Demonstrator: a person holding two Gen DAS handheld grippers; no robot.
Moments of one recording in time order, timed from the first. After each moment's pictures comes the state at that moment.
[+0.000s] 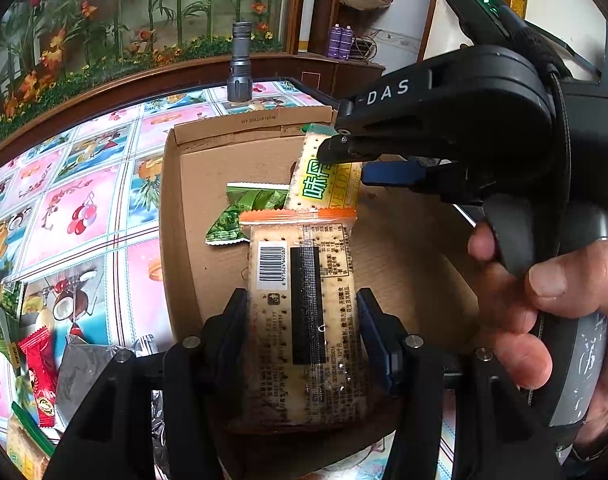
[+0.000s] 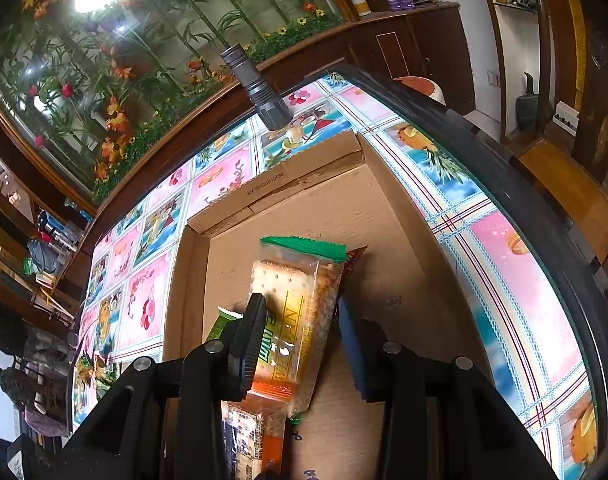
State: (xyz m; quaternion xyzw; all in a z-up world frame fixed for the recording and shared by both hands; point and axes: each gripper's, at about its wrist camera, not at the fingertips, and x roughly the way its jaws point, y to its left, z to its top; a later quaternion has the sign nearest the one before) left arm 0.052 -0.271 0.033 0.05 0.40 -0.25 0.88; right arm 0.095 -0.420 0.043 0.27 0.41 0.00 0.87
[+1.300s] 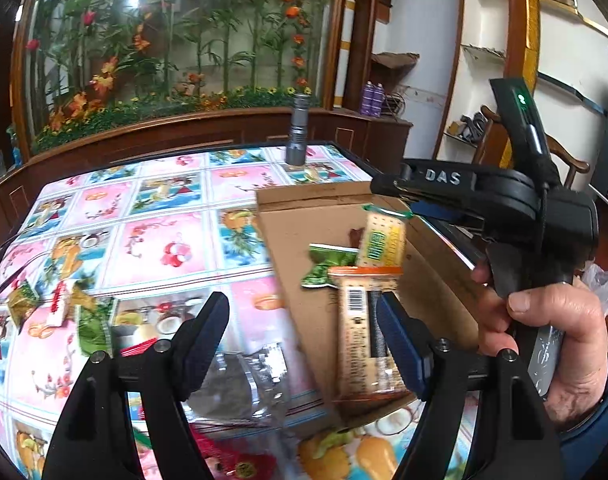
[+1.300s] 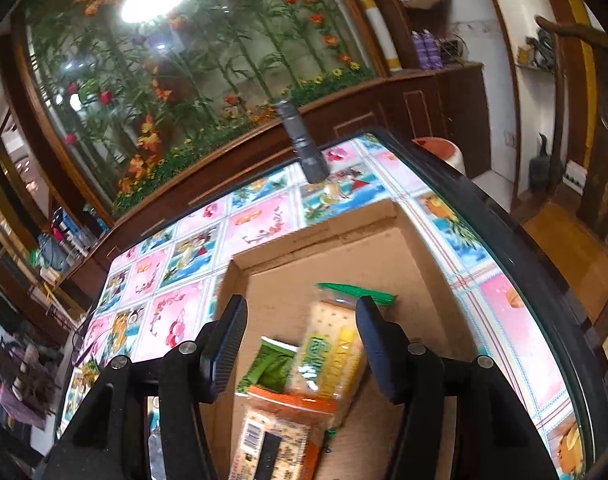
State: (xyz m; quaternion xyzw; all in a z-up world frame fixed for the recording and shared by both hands) left arm 0.027 -0.193 0.085 0.01 0.31 -0.20 0.93; right arm 0.079 -0.396 0.085 0.21 0.32 0.02 0.92
